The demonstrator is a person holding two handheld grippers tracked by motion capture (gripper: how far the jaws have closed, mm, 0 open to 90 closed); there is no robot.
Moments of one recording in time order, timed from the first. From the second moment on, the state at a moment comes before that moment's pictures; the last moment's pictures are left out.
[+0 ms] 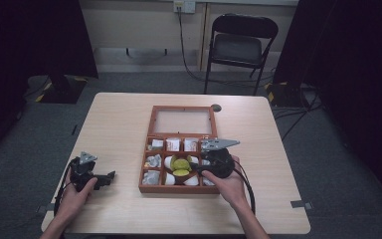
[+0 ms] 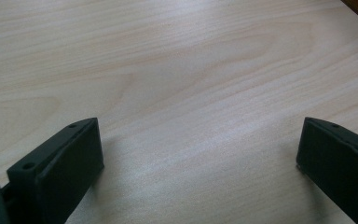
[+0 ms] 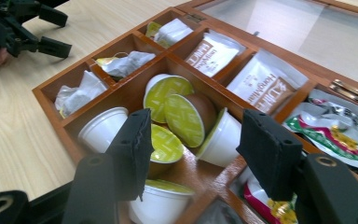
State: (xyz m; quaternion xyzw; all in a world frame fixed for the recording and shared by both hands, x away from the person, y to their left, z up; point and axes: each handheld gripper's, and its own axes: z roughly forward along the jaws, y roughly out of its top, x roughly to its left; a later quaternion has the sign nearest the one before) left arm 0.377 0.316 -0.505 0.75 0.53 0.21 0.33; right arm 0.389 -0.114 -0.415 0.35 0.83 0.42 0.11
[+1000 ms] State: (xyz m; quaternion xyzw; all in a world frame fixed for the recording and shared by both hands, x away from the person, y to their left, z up) left arm 0.376 0.317 -0.505 0.76 0.53 0.21 0.32; right arm 0.390 -0.079 -0.444 0.31 0.86 0.39 0.07
